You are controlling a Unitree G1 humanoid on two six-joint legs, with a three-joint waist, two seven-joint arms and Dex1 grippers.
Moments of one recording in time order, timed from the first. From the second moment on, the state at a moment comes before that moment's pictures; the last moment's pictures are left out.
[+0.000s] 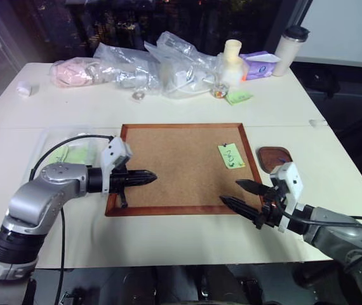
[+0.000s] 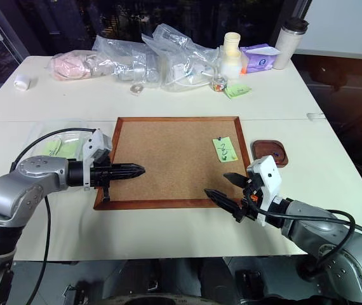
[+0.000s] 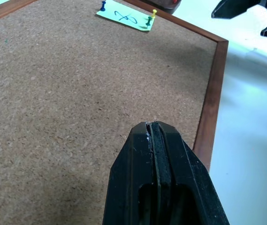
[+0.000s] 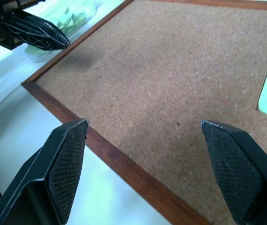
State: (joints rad) left arm -0.37 0.76 -0.06 -0.28 -0.57 0.75 -1.00; right arm 0.12 -0.71 -0.22 -0.72 0.95 0.84 0.43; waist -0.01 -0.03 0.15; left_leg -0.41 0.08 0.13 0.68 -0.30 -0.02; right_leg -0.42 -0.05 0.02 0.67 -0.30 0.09
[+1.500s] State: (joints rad) left arm -0.60 0.53 -0.34 0.15 -0.11 0.36 -1.08; right arm -0.71 -0.47 0.06 0.60 0.20 0.25 0.72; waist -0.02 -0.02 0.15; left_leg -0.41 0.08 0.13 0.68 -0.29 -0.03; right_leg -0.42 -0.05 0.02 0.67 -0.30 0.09
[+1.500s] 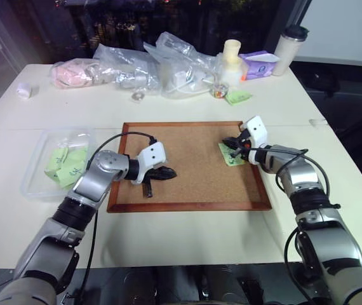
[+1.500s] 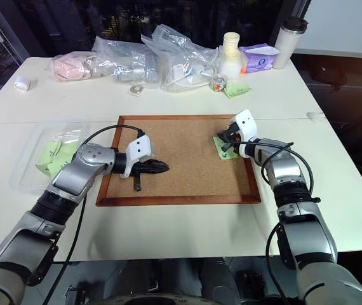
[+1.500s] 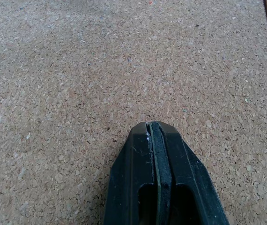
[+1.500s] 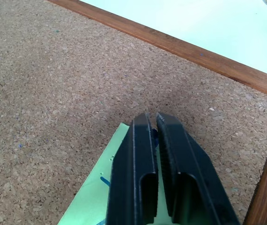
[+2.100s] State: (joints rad) left arm -0.55 0.56 -0.34 0.05 -0.10 0.40 -1.09; right arm -0.61 -0.44 -0.02 0.48 0.22 0.23 0.69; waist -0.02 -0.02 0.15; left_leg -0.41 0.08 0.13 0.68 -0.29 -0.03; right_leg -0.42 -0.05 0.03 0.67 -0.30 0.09
